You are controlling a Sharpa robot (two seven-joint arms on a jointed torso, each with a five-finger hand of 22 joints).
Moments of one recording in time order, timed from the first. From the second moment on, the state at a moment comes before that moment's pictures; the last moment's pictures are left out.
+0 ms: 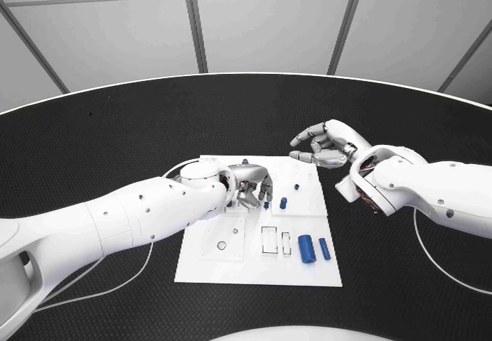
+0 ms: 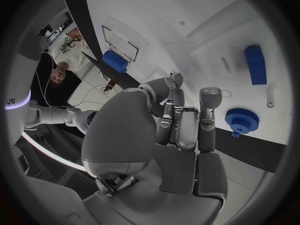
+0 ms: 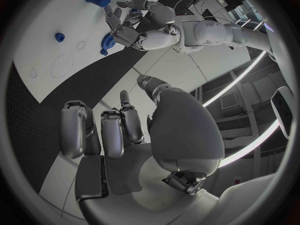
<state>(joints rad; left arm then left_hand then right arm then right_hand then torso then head) 1.22 -0.37 -0.12 1.18 -1.44 0.00 0.00 1.38 -0.20 0.72 -0.18 0.10 0.89 0.13 0.44 0.21 0.75 0.06 1.12 0.32 1.38 -0.01 1.53 1.05 0.14 1.22 0.08 1.11 1.01 1.28 -0.98 -0.11 1.64 -0.83 -0.54 0.06 1.26 -0.22 0.45 0.13 0.32 0.85 0.15 0.33 0.33 1.43 0.07 1.39 1.31 1.47 -0.01 1.52 1.31 0.05 1.47 0.09 1.36 1.31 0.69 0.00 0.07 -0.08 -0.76</state>
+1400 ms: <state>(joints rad) 1.22 -0.36 -0.12 1.17 -1.46 0.03 0.01 1.33 -0.22 0.71 -0.16 0.10 0.91 0.13 0.44 0.22 0.77 0.06 1.14 0.34 1.39 -0.01 1.54 1.08 0.14 1.21 0.08 1.10 1.00 1.28 -0.98 -0.11 1.64 -0.83 -0.54 0.06 1.26 -0.22 0.45 0.13 0.32 0.85 0.15 0.33 0.33 1.43 0.06 1.40 1.31 1.47 -0.01 1.52 1.31 0.05 1.47 0.09 1.36 1.31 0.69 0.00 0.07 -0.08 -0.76</state>
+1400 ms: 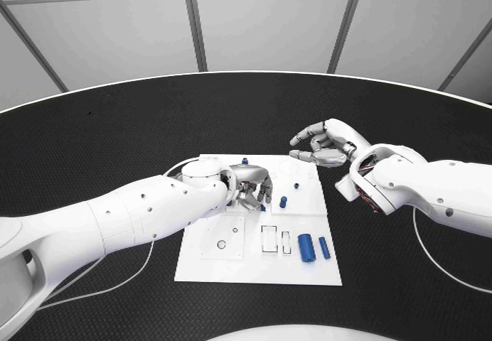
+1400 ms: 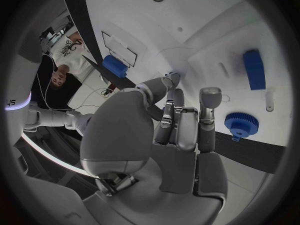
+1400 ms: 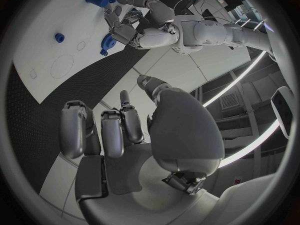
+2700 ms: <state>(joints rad) 1.22 -0.35 -0.12 1.15 -1.46 0.05 -0.02 1.33 -0.19 0.63 -0.14 0.09 0.92 0.12 0.42 0.23 0.75 0.05 1.18 0.36 1.39 -0.02 1.54 1.10 0.14 1.21 0.08 1.08 0.98 1.28 -0.98 -0.11 1.64 -0.83 -0.53 0.06 1.26 -0.22 0.45 0.13 0.32 0.85 0.15 0.33 0.33 1.43 0.06 1.40 1.31 1.47 -0.01 1.52 1.31 0.05 1.47 0.09 1.36 1.31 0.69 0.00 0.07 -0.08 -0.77</state>
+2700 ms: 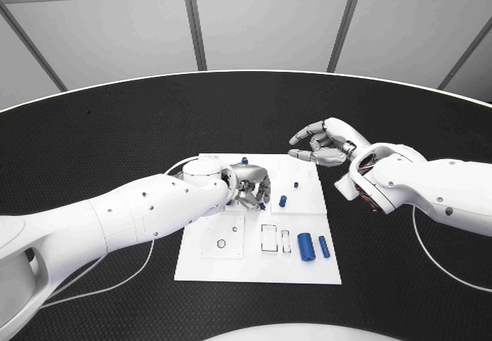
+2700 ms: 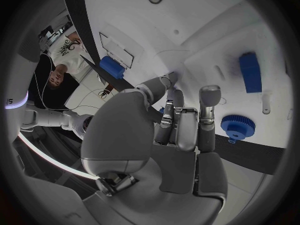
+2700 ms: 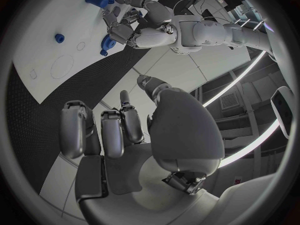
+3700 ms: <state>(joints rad) 1.22 -0.35 -0.14 1.15 -1.46 0.07 -0.03 1.33 -0.18 0.65 -0.12 0.09 0.94 0.12 0.44 0.24 0.75 0.05 1.17 0.35 1.39 -0.02 1.54 1.09 0.14 1.21 0.08 1.08 0.98 1.28 -0.98 -0.11 1.64 -0.83 -0.53 0.06 1.25 -0.21 0.45 0.13 0.32 0.85 0.15 0.34 0.33 1.43 0.06 1.40 1.31 1.46 -0.01 1.52 1.31 0.05 1.47 0.09 1.36 1.31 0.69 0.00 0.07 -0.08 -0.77</state>
